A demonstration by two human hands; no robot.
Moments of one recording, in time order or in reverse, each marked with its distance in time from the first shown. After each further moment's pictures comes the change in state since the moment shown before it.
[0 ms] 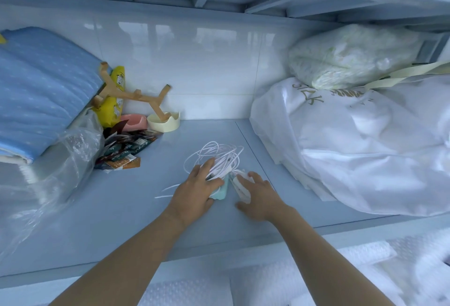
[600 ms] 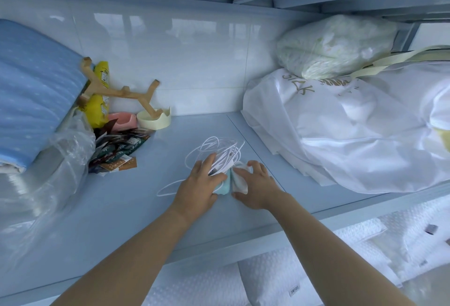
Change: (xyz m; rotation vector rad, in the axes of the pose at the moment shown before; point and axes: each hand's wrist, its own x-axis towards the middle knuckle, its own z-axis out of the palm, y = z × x) left_hand -0.002 -0.008 -0.002 -0.028 -0.022 0.047; right_hand 0.005 -0.019 0.006 -0.060 0.084 0.047
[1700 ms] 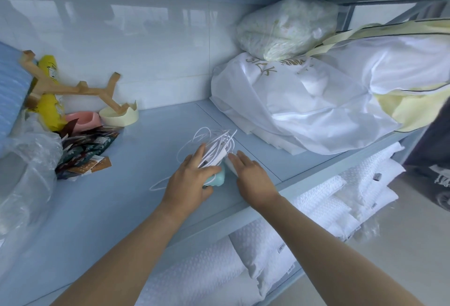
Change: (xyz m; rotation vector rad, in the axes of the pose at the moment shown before) left_hand -0.019 0.020 -0.016 -0.224 0.052 0.099; right_hand -0.064 -0.028 0.005 -0.074 0.265 0.109
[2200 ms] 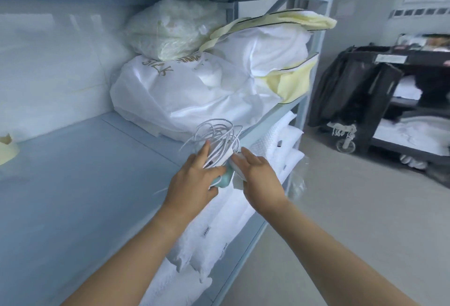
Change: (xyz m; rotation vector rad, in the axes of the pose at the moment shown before) left_hand 0.021 0.185 0.041 -0.108 -0.097 0.367; right_hand -0.158 0.104 -0.090 0.010 0.250 0.322
